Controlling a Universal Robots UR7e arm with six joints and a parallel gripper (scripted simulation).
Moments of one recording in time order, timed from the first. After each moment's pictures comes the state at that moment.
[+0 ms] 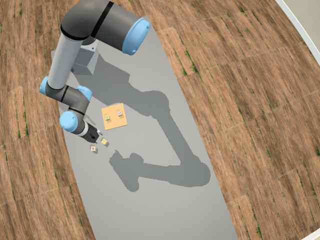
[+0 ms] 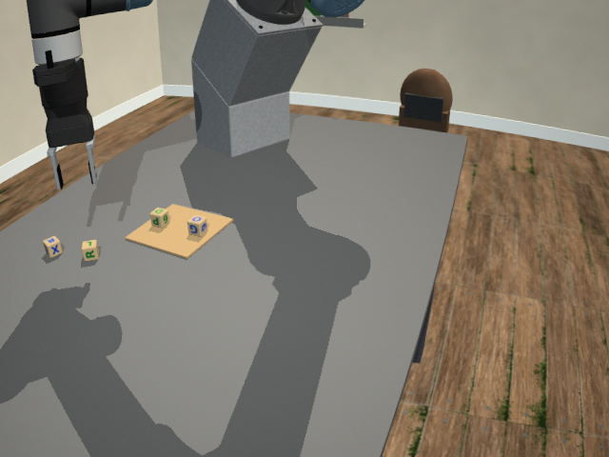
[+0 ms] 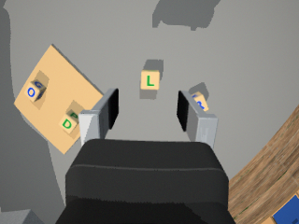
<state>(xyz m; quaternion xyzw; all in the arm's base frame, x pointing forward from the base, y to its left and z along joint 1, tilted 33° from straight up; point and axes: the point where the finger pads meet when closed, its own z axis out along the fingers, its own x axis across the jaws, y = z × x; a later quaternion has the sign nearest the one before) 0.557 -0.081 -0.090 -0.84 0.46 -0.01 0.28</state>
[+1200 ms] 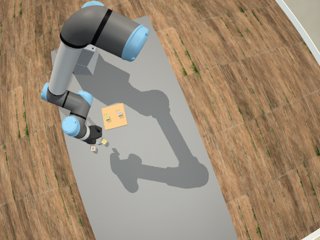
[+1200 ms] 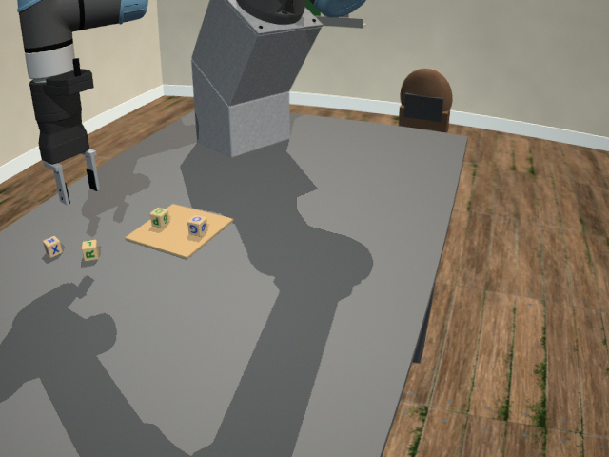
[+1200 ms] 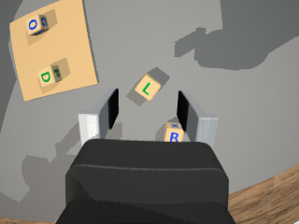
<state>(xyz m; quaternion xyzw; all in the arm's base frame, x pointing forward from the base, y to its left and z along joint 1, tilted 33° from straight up) 0.566 -0.069 -0.102 -0.94 0.19 -0.10 0.26</state>
